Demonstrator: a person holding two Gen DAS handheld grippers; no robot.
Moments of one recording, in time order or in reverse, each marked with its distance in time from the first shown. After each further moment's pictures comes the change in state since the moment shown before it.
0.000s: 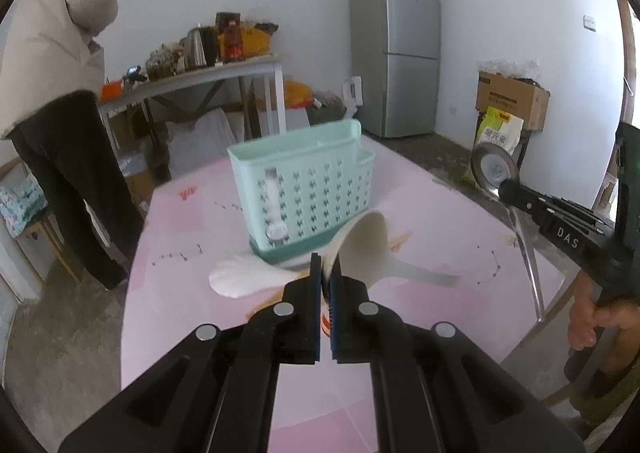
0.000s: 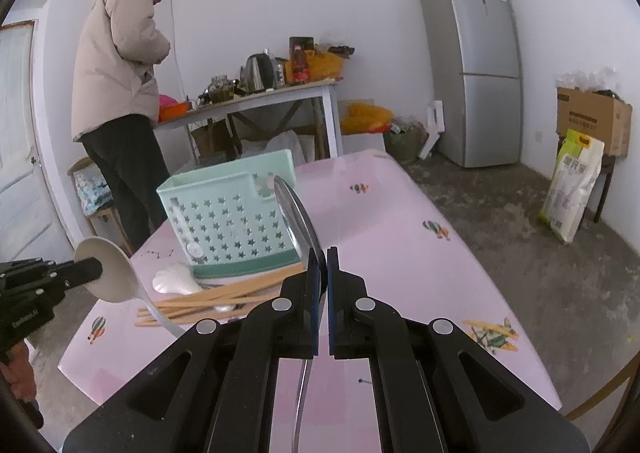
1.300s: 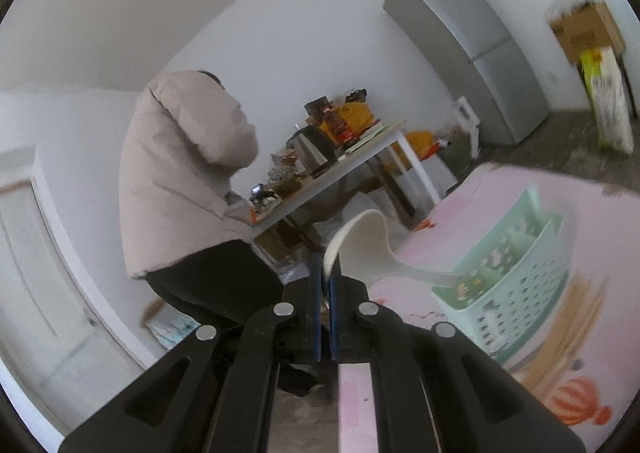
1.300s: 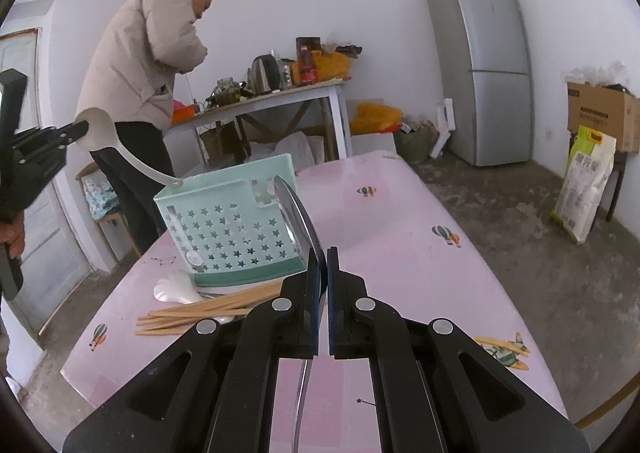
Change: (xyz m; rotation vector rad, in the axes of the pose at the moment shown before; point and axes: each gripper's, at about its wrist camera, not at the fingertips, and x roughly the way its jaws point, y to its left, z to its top) left arm 0.024 0.035 0.084 0.413 -0.210 0.638; right arm 0.010 -0.018 -0.002 0.021 0.010 0.053
